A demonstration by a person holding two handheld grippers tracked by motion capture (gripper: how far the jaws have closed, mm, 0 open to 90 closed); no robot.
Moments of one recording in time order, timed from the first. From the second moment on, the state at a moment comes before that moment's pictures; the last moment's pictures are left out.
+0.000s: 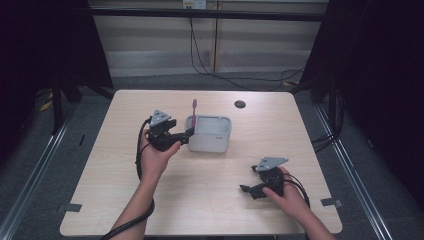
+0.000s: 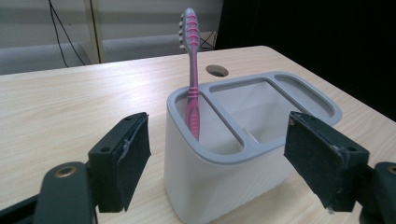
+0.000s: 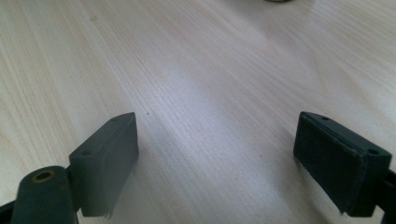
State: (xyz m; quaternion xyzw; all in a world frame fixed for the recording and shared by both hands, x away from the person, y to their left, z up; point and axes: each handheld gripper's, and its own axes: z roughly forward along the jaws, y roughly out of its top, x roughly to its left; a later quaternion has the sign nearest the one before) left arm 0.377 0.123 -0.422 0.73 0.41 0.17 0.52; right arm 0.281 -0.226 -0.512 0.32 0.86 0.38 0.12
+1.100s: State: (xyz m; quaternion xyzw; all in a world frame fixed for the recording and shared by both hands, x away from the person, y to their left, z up) left arm 0.360 0.158 -0.449 0.75 0.40 0.16 0.50; right arm 0.281 -0.226 -0.512 0.32 0.86 0.38 0.12
